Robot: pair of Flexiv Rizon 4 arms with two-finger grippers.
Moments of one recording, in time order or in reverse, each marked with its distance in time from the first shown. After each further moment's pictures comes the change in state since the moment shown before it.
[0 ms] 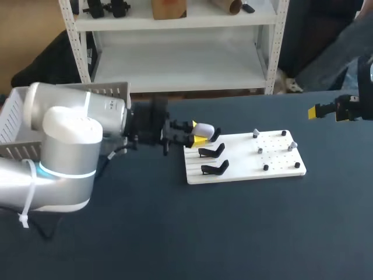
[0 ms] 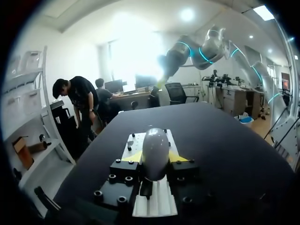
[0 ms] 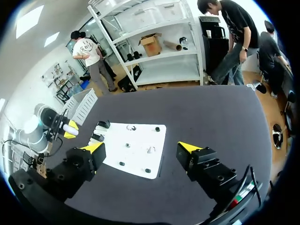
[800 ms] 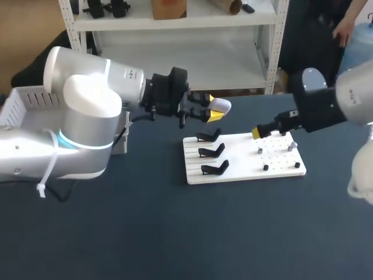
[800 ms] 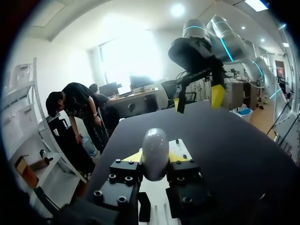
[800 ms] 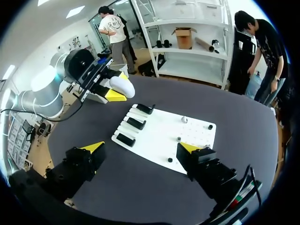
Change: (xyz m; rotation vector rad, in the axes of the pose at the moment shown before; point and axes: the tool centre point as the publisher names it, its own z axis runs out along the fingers) left arm -0.045 0.041 0.033 0.048 0.017 0.099; right arm 0.032 0.130 0.036 -0.070 0.112 -0.217
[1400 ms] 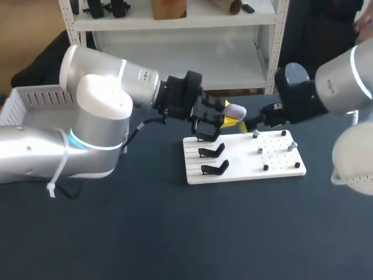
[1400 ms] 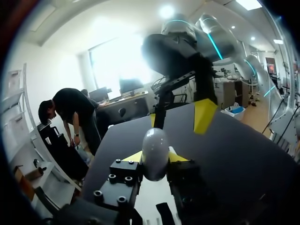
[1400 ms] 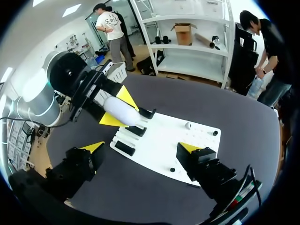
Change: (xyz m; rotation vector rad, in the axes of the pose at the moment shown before) left arm -0.016 -0.022 0.027 0.079 -0.028 0.050; right arm -0.020 -0.001 0.025 0.004 0.035 0.024
